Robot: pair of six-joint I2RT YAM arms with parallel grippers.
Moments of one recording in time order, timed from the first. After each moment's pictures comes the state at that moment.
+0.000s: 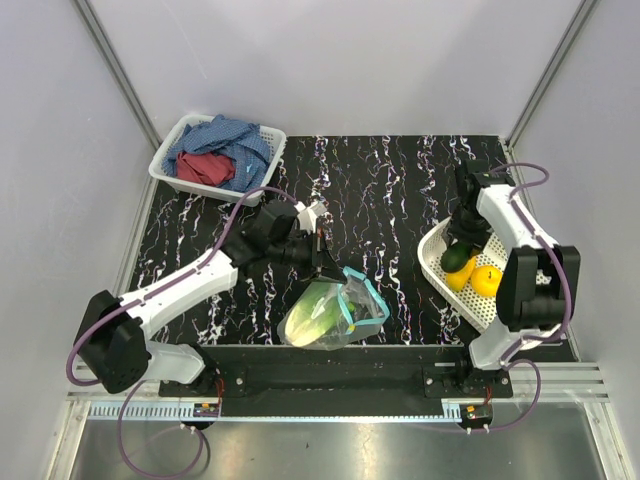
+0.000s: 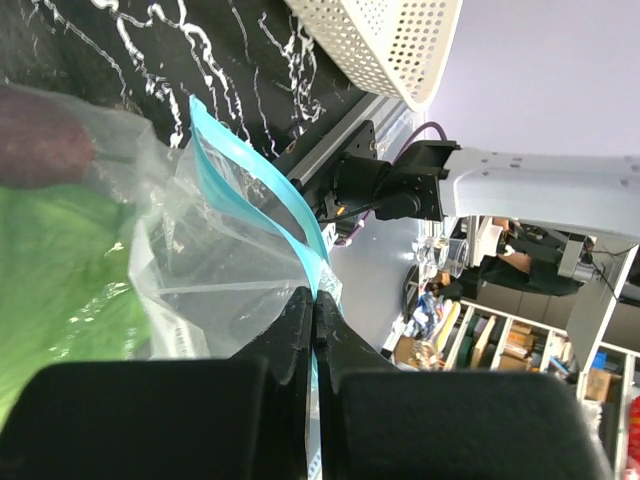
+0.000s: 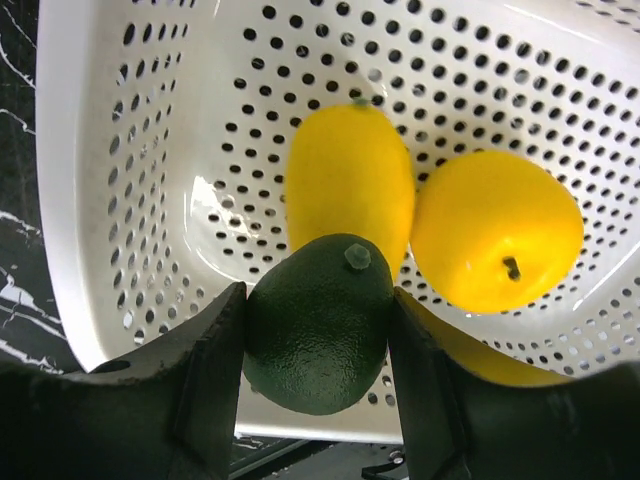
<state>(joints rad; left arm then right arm) -0.73 1.31 0.95 -0.27 0.64 -0.90 0.03 1.65 1.32 -1.07 0.25 0.59</state>
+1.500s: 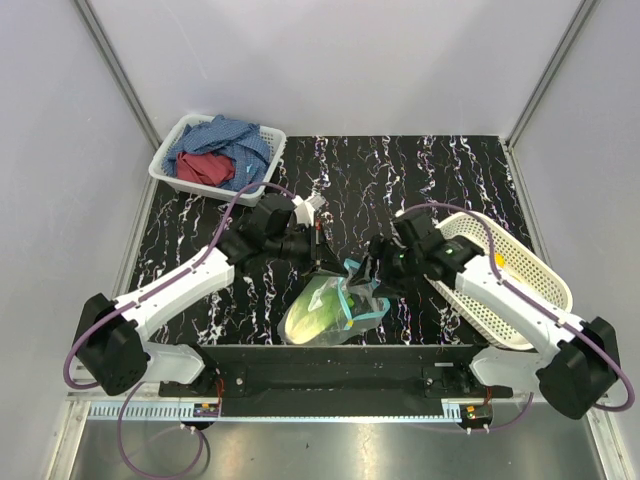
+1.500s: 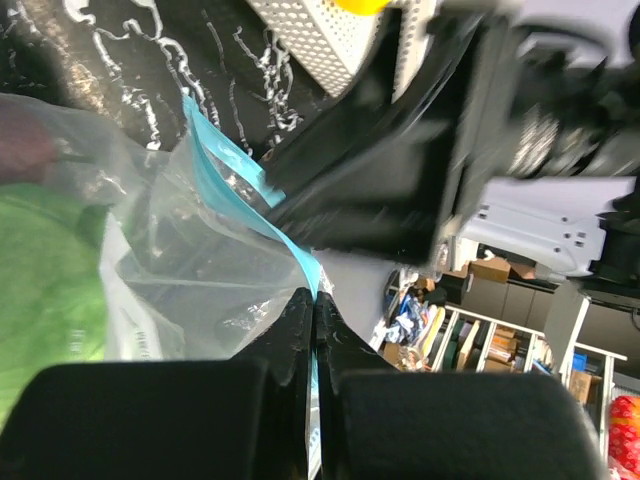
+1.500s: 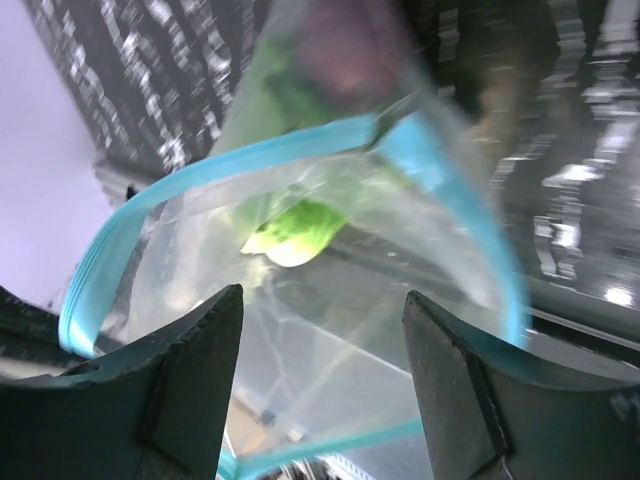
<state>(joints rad) -0.71 1.30 0.99 -0.29 0.66 -0.93 0.60 1.17 0.94 -0.71 -0.34 0.94</state>
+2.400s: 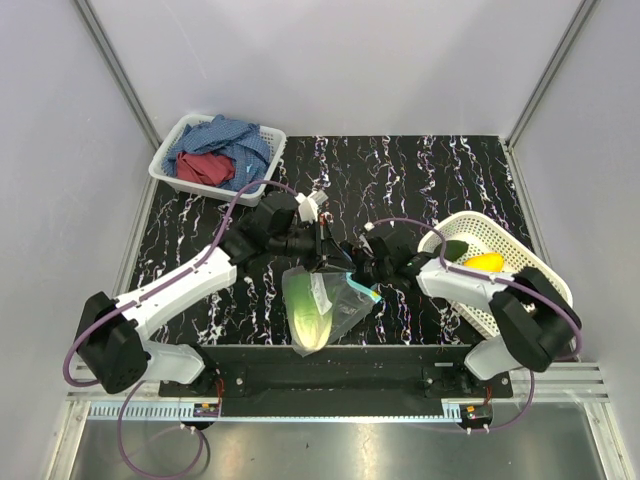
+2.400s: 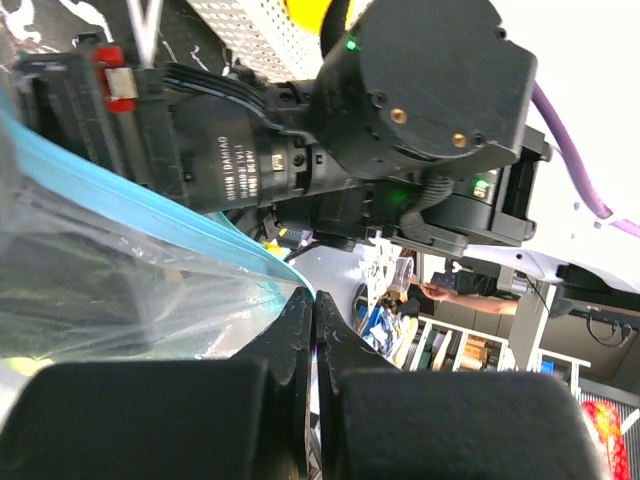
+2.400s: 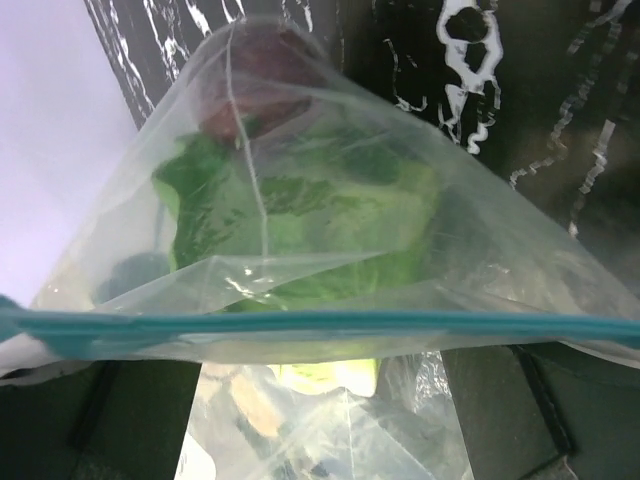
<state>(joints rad) -0.74 1.31 1.03 -0.23 0.64 -1.04 0.71 1.46 0.73 -0.04 -0.44 1.09</state>
